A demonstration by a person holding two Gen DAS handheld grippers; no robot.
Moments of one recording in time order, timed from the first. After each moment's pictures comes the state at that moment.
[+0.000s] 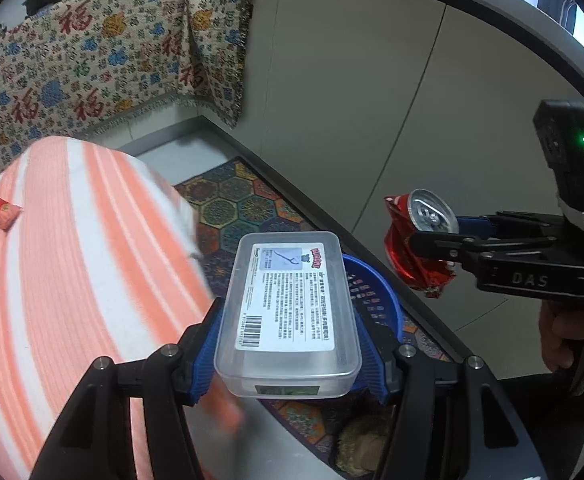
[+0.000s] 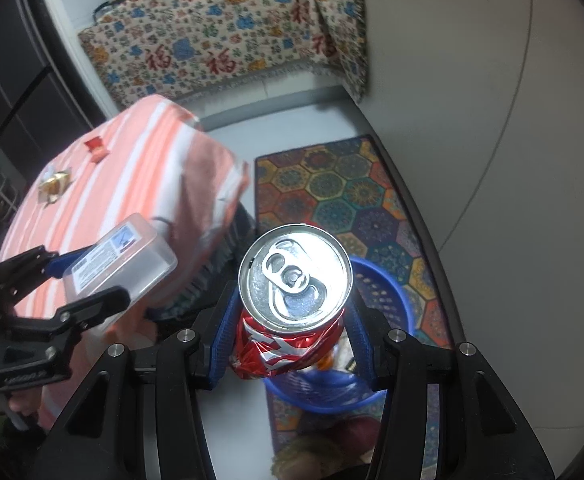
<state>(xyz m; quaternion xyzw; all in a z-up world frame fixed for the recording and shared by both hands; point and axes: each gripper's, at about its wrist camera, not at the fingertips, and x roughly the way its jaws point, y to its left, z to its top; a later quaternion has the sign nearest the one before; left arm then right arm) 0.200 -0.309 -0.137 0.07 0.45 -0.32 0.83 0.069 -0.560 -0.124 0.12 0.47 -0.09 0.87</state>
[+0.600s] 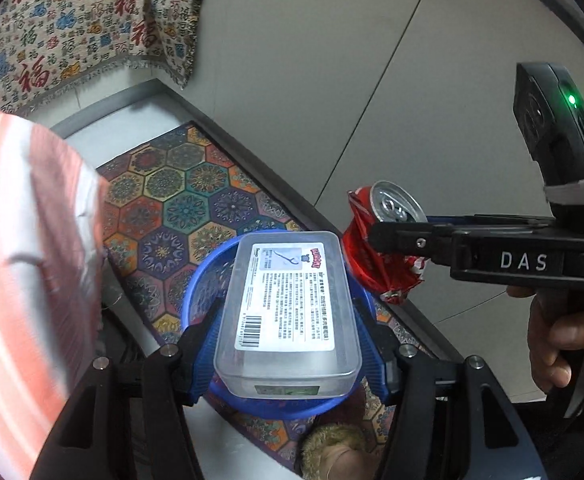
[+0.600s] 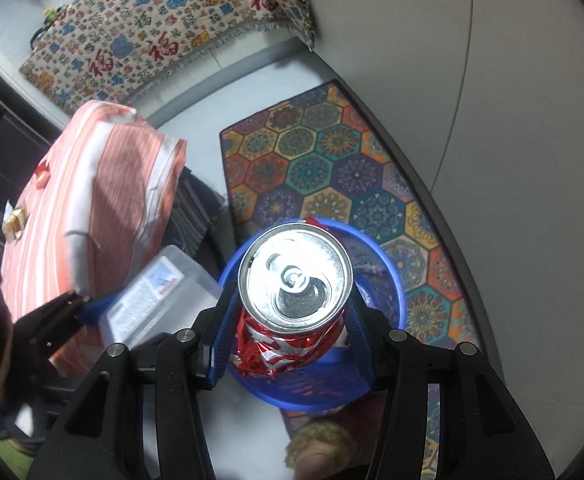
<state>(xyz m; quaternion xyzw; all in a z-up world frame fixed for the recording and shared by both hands) 0.219 -0.395 -0.216 0.06 0.50 -0.37 0.79 0.076 -0.629 -0.186 0.22 0.51 -0.11 0.83</state>
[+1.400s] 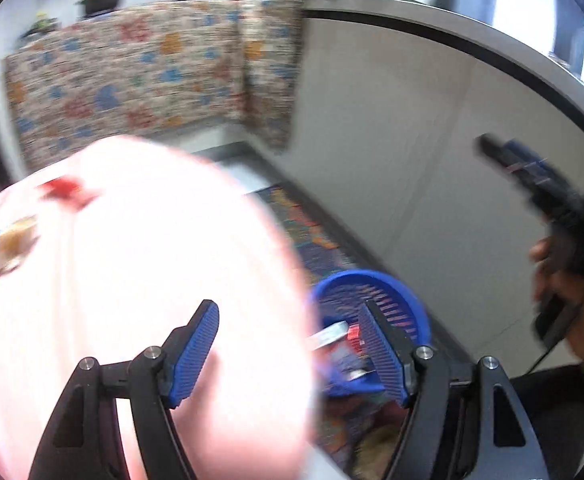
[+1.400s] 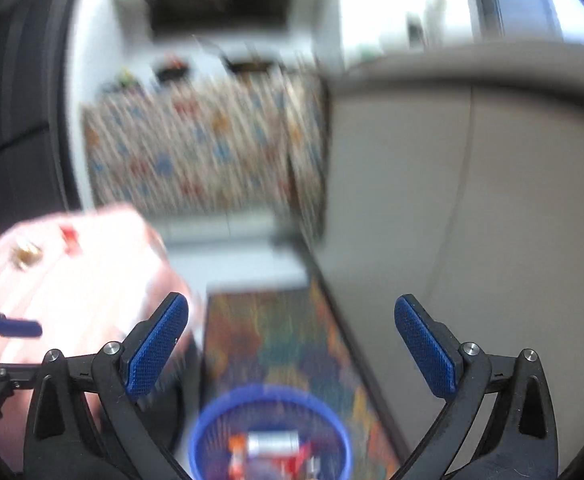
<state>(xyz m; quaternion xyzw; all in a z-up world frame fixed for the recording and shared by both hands) 0.170 -0.205 -0.112 0.04 0.40 -0.24 0.88 0.030 -0.515 -0.056 -0.03 0.17 -0.14 0.97</state>
